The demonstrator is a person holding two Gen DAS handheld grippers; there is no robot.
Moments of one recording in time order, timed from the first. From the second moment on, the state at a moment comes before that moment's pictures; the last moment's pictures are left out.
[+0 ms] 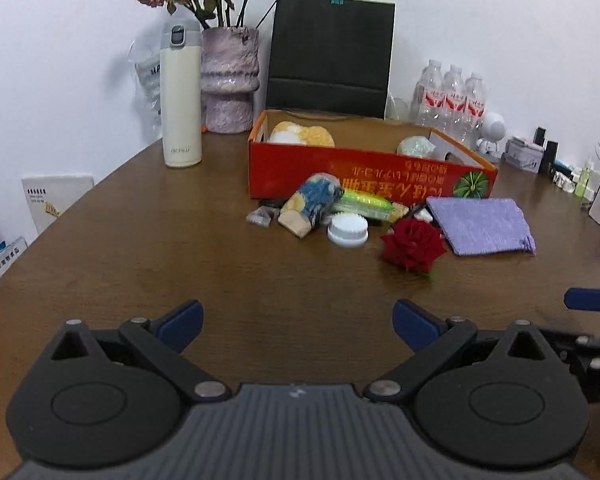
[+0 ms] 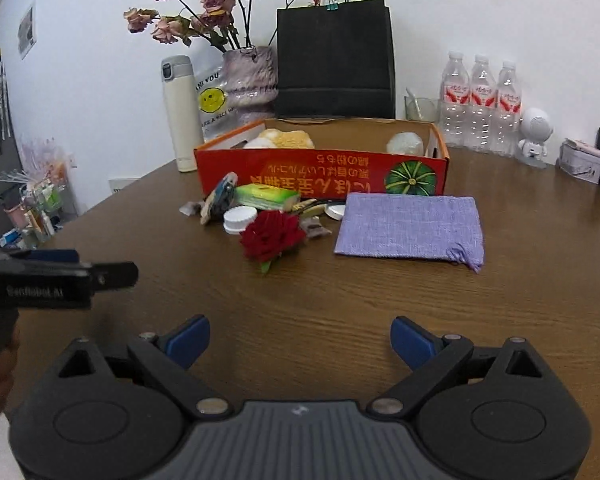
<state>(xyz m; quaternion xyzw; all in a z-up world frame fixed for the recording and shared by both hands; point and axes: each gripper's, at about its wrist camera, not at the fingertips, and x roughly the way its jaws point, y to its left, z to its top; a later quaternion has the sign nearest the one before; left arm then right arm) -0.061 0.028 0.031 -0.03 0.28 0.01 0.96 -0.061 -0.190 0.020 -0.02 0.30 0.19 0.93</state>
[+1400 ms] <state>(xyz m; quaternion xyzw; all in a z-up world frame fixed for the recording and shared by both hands) -0.020 0.047 0.068 -0.11 0.24 -0.11 0.96 -0.053 -0.243 0.068 -0.01 0.22 0.14 0.96</state>
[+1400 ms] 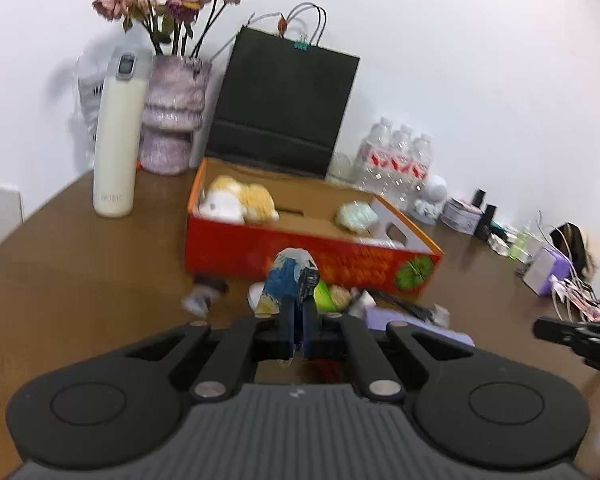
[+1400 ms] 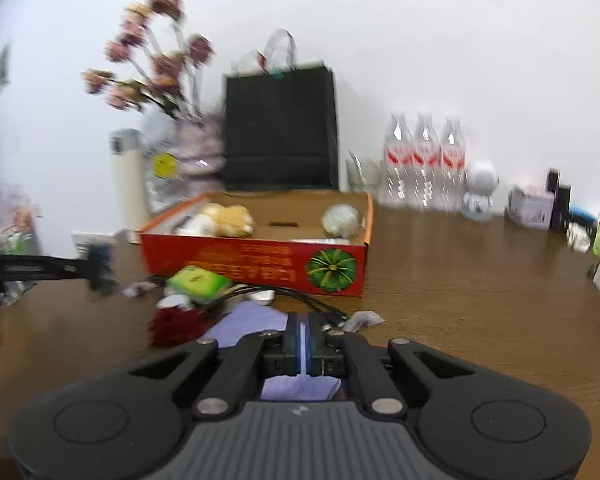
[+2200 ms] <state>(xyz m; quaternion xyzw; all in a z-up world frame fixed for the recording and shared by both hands) -0.066 0.032 0.049 -0.08 0.29 -0.09 0.95 0.108 -0.208 0.018 -0.13 0.37 0.38 0.84</state>
